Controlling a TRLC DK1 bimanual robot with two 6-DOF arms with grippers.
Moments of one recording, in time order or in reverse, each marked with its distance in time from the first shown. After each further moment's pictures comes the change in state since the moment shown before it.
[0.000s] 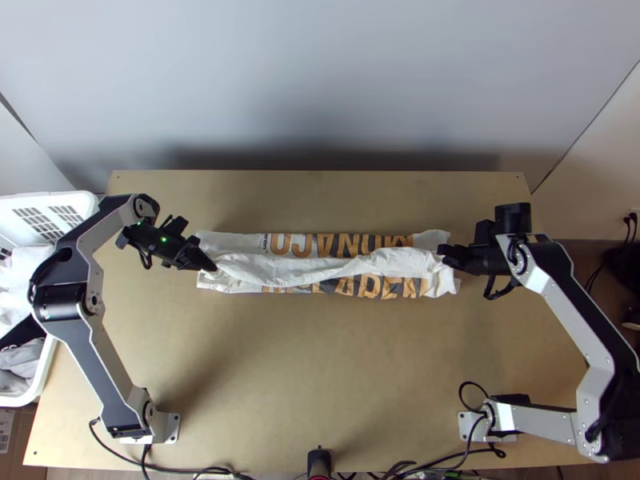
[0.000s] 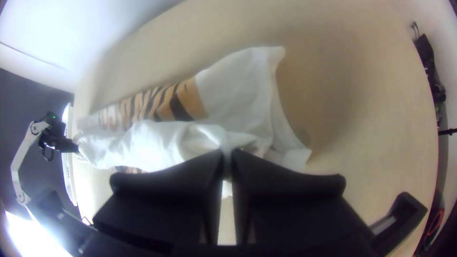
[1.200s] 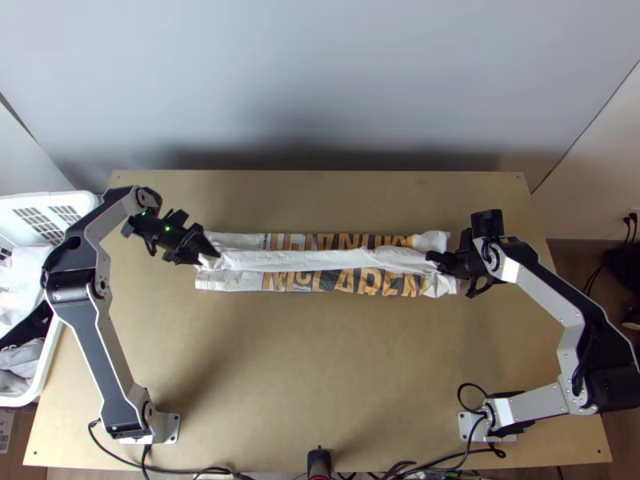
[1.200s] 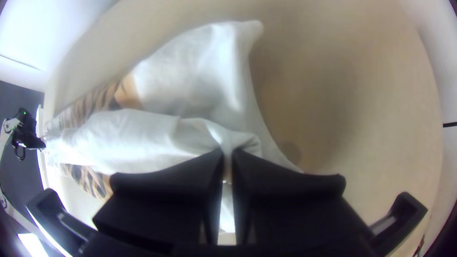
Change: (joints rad) left arm 0.034 0.204 0.178 -0.032 -0.104 -0.109; right arm 0.017 0.187 -0.062 0.162 0.130 0.002
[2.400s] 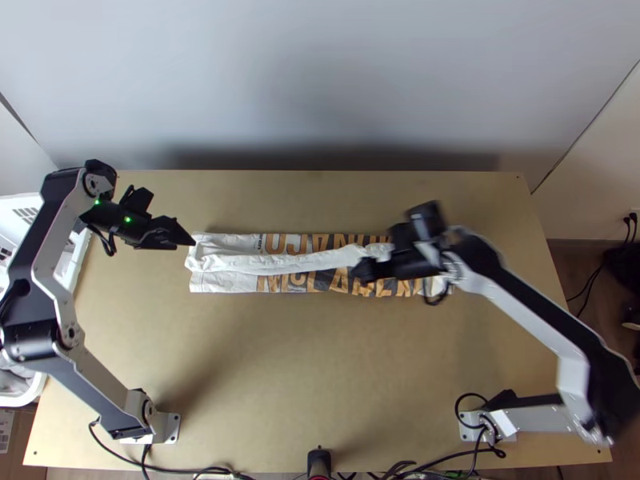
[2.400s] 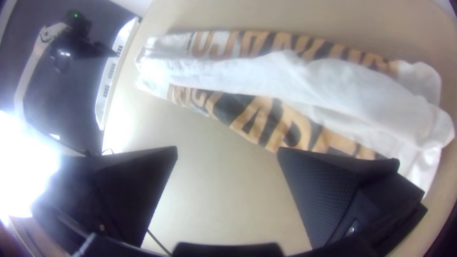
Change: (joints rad) left arm 0.031 -0.464 -0.054 -0.067 -0.058 0.115; right arm 0.485 -0.056 0.224 -0.123 -0.256 0.096
